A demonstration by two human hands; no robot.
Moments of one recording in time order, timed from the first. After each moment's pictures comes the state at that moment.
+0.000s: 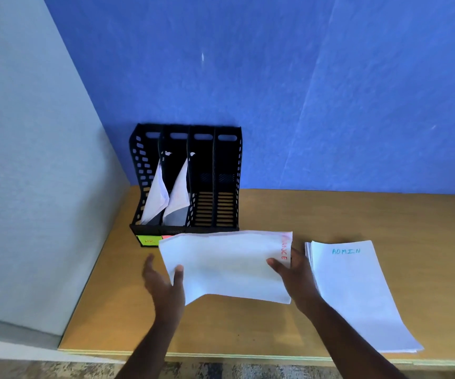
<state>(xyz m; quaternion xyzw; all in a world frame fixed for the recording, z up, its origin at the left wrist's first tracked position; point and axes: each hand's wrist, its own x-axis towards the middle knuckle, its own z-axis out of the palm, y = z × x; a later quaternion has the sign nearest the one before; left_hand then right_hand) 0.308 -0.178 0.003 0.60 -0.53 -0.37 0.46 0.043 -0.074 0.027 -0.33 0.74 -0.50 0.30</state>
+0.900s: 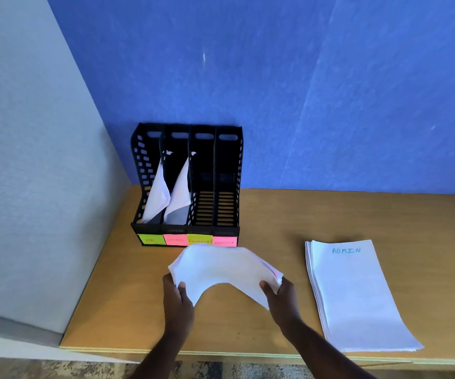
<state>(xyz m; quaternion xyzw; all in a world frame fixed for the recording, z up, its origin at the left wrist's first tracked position) 0.305 -0.150 -0.033 0.60 -0.58 -0.40 0.38 0.085 -0.055 -0.037 -0.26 0.80 -0.46 0.29</state>
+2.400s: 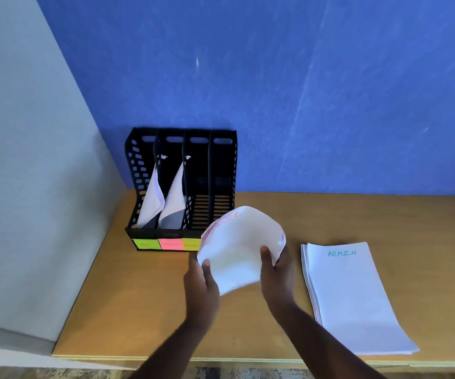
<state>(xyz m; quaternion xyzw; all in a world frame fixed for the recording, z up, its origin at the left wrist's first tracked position) 0.242 -0.144 0.039 0.48 -0.64 -0.38 0.46 0.095 -0.094 0.050 -0.26 0.72 -0.61 0.19</state>
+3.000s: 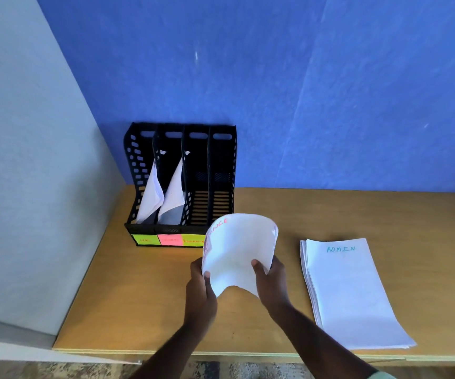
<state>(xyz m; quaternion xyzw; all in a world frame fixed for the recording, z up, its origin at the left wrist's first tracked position) 0.254 -0.132 -0.004 0.47 -0.69 -0.39 0.39 0.093 -0.082 0.013 -0.29 0.75 -0.52 0.28</state>
